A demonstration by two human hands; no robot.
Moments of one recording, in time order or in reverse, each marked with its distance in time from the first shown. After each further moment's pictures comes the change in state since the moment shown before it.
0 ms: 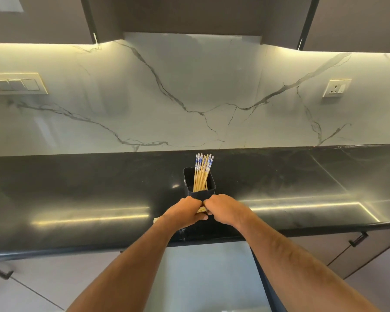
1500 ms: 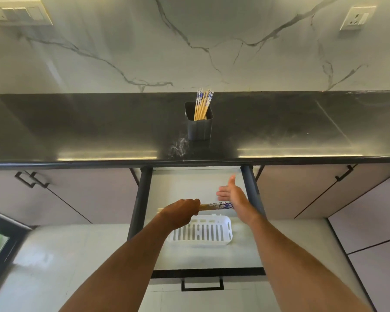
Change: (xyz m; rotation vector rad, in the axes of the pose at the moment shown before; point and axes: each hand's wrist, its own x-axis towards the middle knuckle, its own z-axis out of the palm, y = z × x) left_hand -0.186 0.054 0.180 0.064 -0.120 -0.021; right_hand -0.171 -0.063 0.160 1.527 -0.002 0.654
